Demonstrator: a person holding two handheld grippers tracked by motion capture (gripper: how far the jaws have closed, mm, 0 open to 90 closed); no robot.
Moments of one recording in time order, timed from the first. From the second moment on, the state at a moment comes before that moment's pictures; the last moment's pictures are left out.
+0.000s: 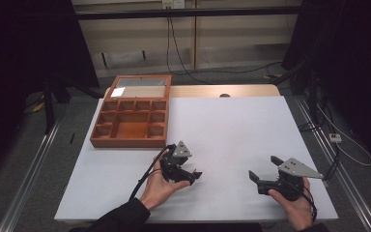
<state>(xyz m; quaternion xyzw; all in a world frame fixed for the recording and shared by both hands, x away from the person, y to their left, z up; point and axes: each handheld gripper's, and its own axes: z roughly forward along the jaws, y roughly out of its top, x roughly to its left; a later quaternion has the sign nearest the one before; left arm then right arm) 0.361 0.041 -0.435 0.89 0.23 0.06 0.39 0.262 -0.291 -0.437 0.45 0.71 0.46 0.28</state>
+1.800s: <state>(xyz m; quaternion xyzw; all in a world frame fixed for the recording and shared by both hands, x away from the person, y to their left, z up) 0.356 0.030 -0.448 0.91 0.20 0.04 0.37 0.261 -0.291 -0.437 0.45 0.71 0.46 0.28</state>
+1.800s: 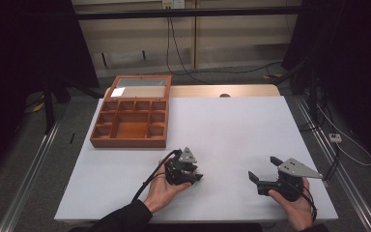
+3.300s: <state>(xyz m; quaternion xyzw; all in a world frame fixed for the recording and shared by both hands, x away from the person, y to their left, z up) 0.367 0.062 -0.421 0.86 0.24 0.06 0.44 0.262 -0.291 -0.437 0.45 0.71 0.46 0.28</state>
